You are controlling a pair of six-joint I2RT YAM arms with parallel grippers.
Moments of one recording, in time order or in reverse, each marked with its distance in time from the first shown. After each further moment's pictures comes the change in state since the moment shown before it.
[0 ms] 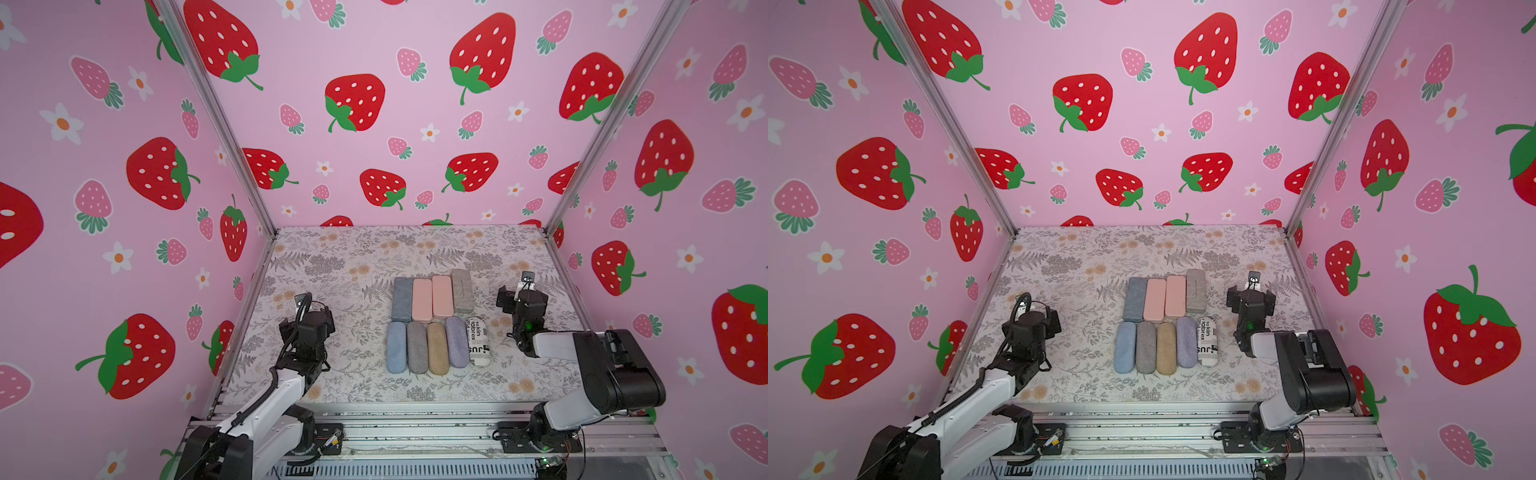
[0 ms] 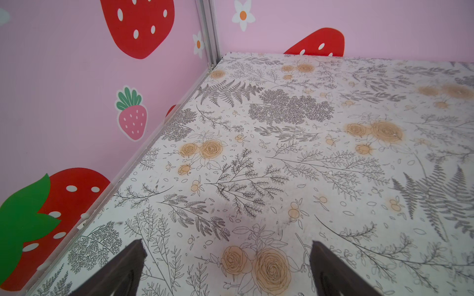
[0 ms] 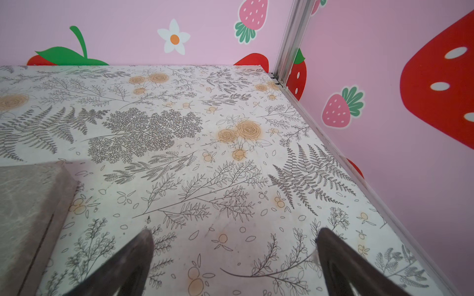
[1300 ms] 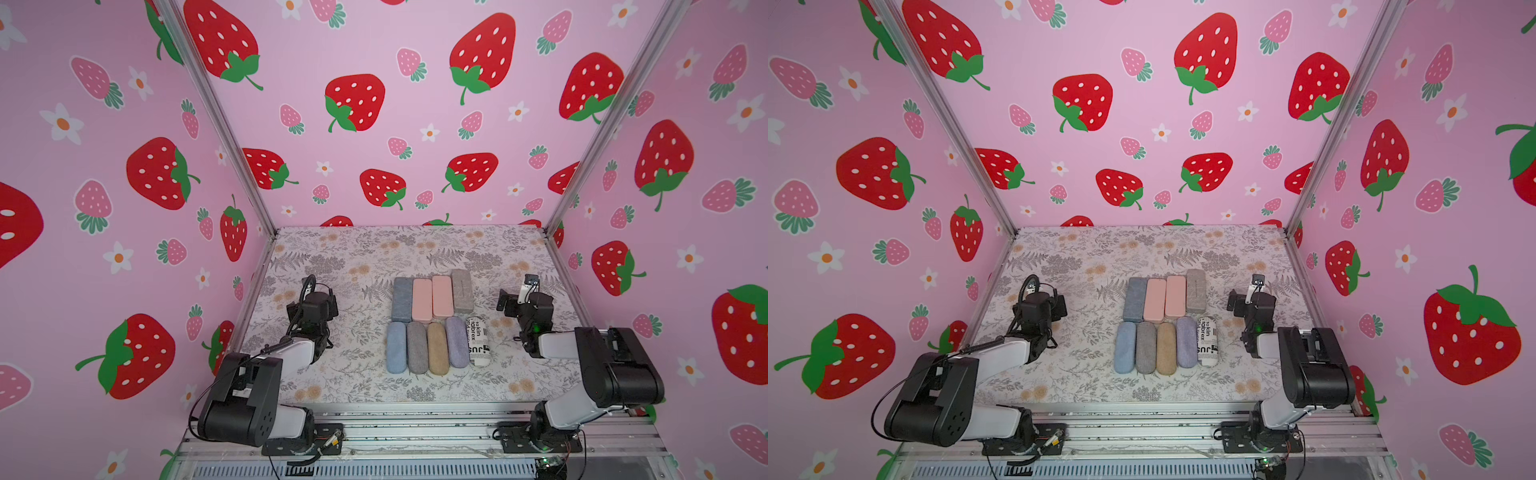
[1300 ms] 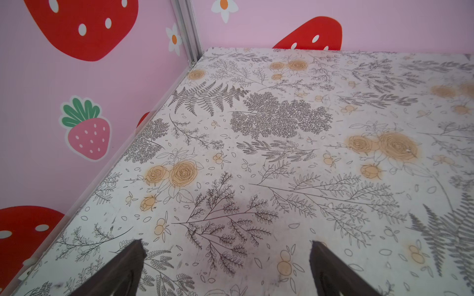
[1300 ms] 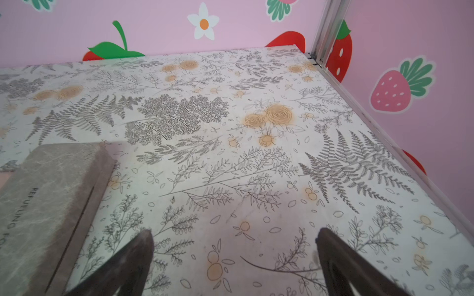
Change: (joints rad) left arm 0.081 0.451 0.164 0.276 0.115 0.069; right arm -0.106 0.031 -0.026 0.061 -0.322 0.030
